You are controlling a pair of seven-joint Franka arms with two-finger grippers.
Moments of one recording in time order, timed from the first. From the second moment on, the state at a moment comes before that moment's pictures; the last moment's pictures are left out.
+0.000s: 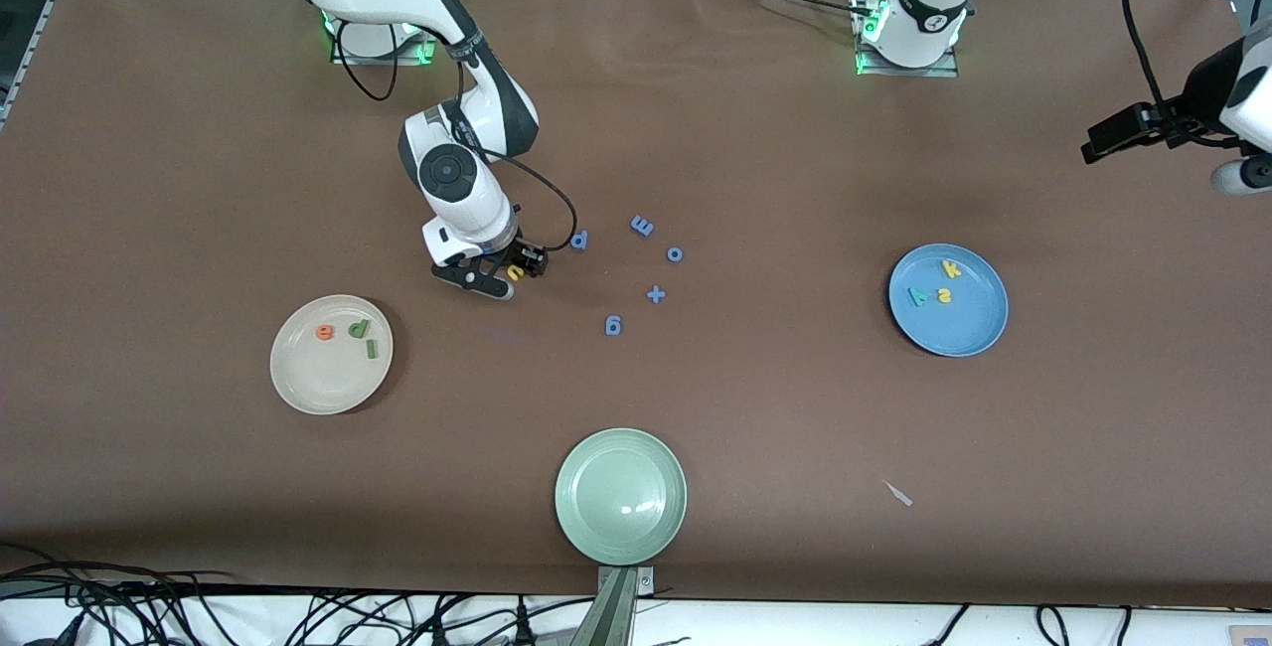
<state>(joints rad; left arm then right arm) -0.12 -0.01 0.17 -1.60 -0.04 1.43 -0.18 0.63 0.54 -0.07 -2.06 0.13 2.61 0.78</state>
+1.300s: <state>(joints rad) -0.07 0.01 0.07 -1.59 -0.04 1.45 -0.17 0.63 0.49 -0.23 -1.95 0.11 2.37 0.51</state>
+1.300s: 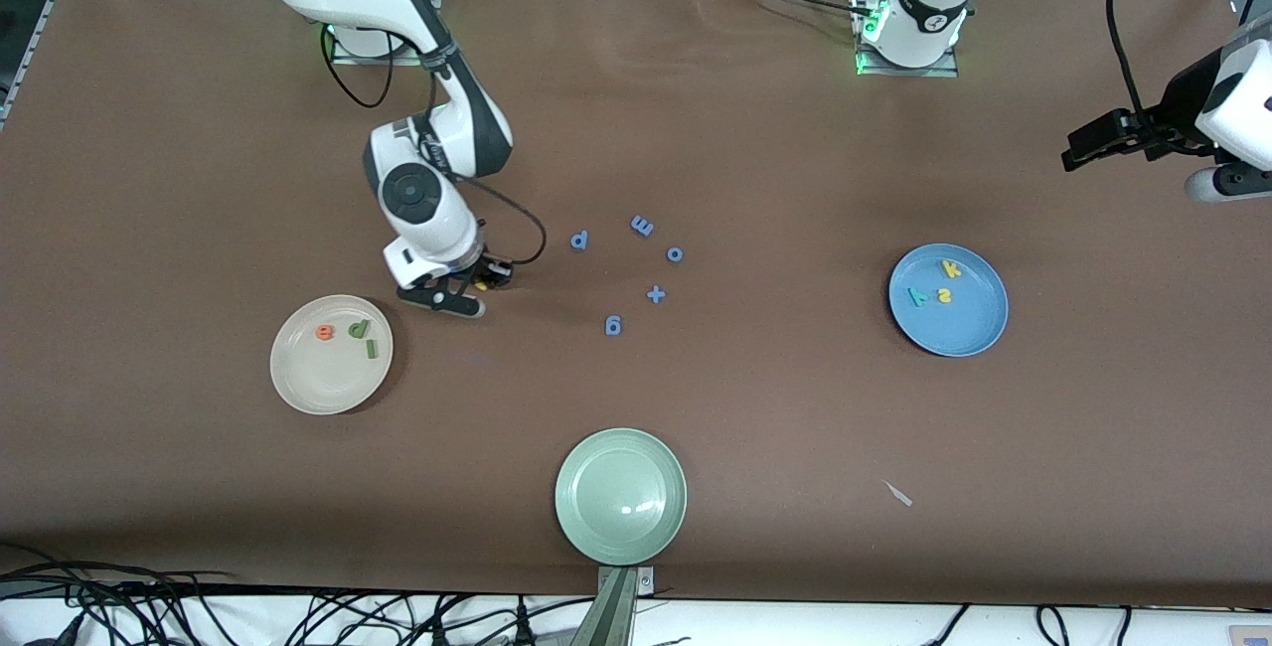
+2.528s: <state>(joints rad) -0.06 0.05 0.06 -1.53 -0.04 1.45 -0.17 0.45 0.56 -0.38 -1.68 0.16 2.17 -0.12</state>
